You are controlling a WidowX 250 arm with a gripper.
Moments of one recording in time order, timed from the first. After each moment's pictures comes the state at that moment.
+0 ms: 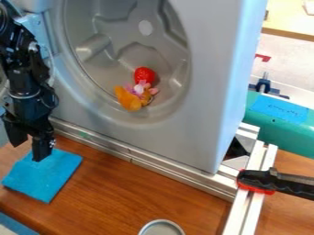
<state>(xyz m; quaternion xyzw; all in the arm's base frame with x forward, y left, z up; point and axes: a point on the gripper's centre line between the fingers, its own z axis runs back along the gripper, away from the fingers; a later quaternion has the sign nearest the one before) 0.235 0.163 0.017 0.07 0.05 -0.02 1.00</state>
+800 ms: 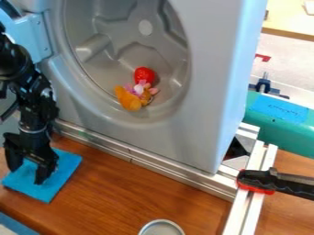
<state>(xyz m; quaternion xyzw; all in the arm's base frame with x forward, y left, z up) 0.231 0.184 -0.049 0.13 0.08 0.09 0.98</state>
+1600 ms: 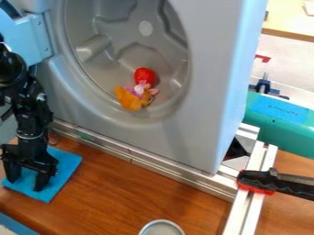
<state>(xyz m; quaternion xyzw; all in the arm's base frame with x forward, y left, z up) 0.245 0.151 -0.075 0.07 0.09 0.10 0.99</state>
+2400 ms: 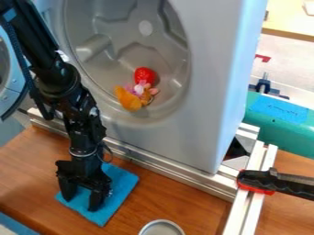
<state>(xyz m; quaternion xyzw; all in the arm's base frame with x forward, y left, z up) 0.247 0.050 -0.077 0.01 0.08 0.01 1.00</state>
